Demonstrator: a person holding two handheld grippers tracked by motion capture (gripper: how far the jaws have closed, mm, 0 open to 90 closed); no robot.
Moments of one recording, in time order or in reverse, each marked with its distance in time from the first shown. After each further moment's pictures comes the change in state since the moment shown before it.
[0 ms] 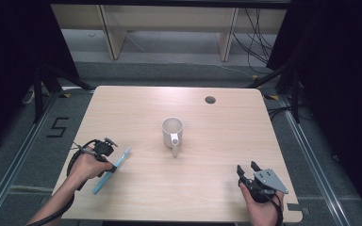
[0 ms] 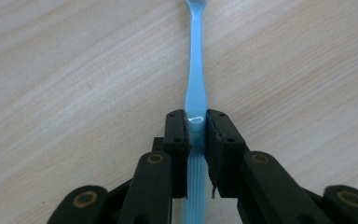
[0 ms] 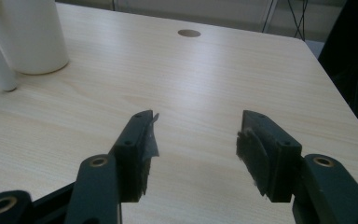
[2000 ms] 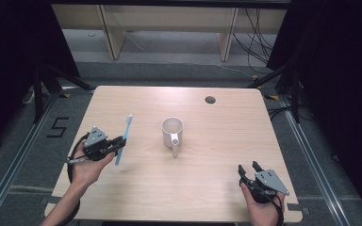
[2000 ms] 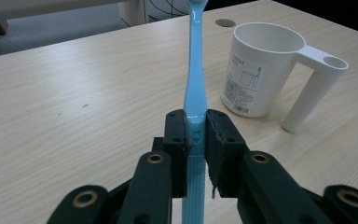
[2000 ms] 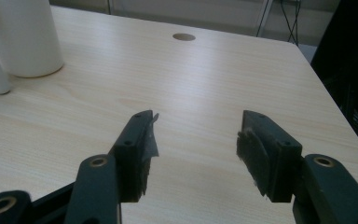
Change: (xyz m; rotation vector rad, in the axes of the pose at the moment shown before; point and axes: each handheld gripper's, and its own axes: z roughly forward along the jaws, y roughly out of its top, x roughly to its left) left arm -0.015 -0.006 -0.031 -0.803 -0.025 0.033; right arm -0.001 0.000 -0.002 -0.013 -0.018 0.004
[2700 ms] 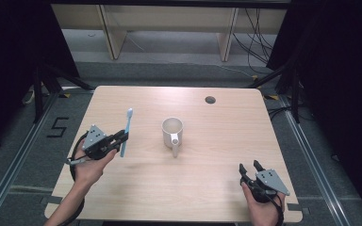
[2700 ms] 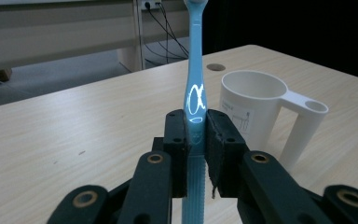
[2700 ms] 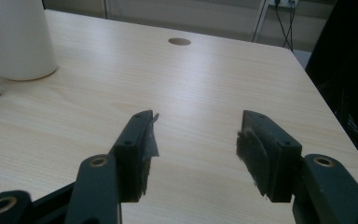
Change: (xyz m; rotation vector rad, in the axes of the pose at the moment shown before) left arm -0.002 0.005 0.002 -0.185 -0.025 0.028; right arm -0.004 -0.002 0.004 -0.031 -0.013 -0.021
